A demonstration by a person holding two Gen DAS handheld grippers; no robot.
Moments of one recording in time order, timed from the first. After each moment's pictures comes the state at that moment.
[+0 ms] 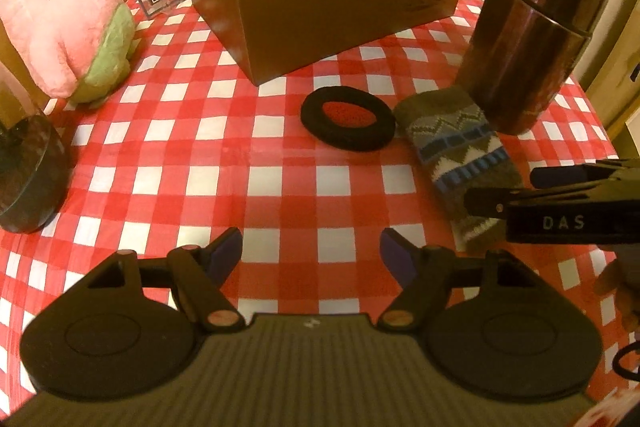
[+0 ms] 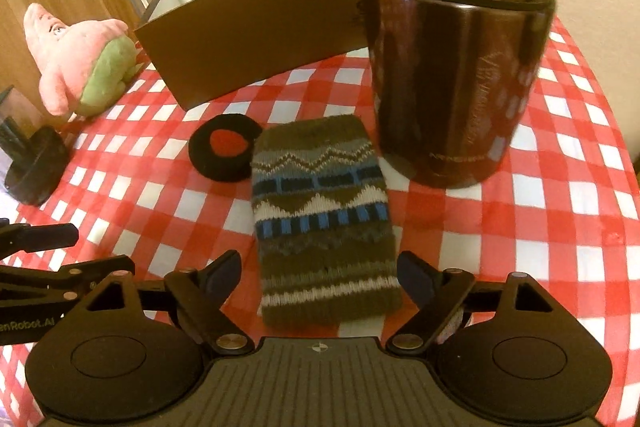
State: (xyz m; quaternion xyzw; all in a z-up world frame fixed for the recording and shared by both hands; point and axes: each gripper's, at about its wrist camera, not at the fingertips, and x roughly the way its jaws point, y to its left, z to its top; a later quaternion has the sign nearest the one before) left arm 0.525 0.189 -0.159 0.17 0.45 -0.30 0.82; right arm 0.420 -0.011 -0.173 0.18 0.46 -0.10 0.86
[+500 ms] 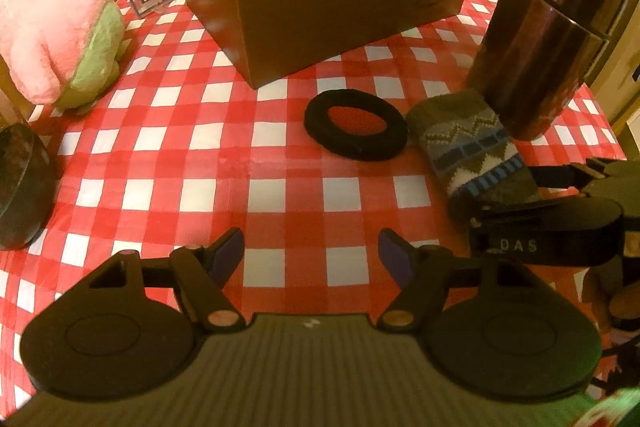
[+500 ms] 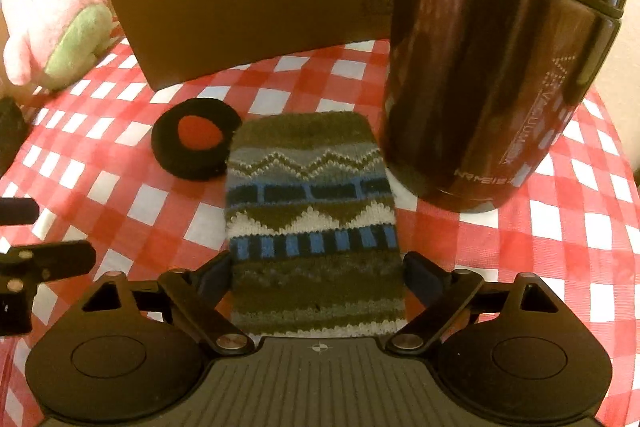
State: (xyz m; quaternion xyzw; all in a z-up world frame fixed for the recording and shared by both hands) left arm 0.544 0.181 -0.174 0.17 0.45 -0.31 0.82; right arm 0.450 -0.003 -0.206 0.12 0.47 -0.12 0.87
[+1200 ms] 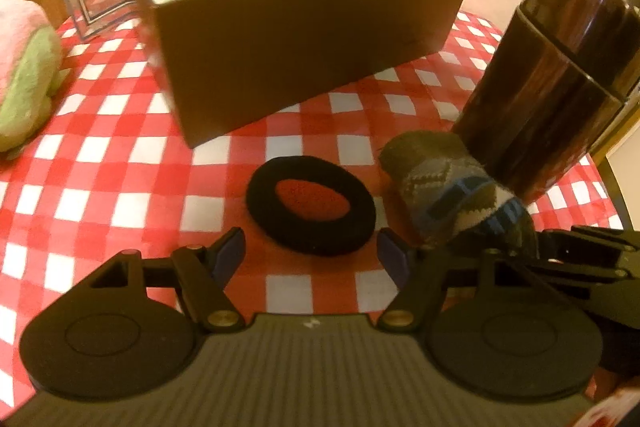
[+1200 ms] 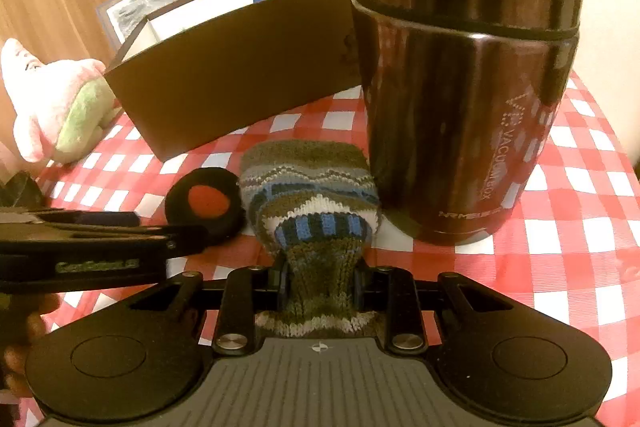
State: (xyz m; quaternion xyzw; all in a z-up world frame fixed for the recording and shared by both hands) left arm 0.586 0.126 -0.192 0.12 0.44 -0.35 0.82; right arm 0.446 -0.016 -0.186 0.18 0.41 -0.13 0.89
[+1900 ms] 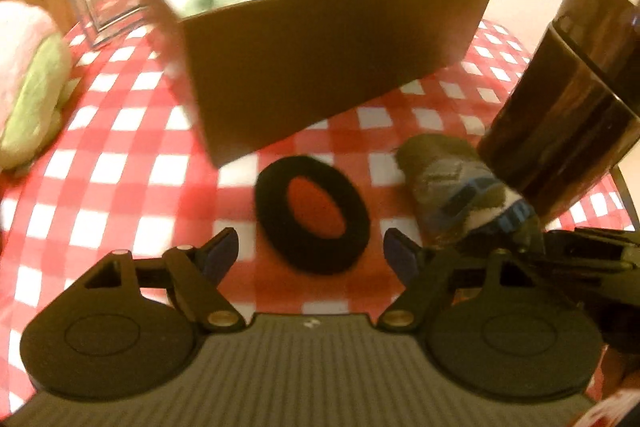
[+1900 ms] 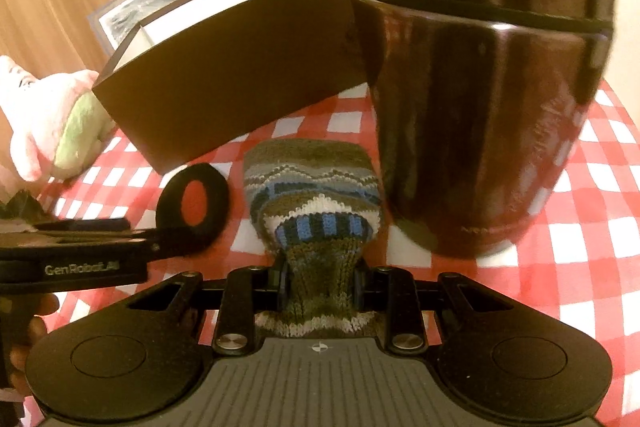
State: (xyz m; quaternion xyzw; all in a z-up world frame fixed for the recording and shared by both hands) left arm 0.609 0.130 -0.196 0.13 0.43 -0.34 0.83; right arm 0.464 -0.024 -0.194 0.21 0.40 -0.13 0.88
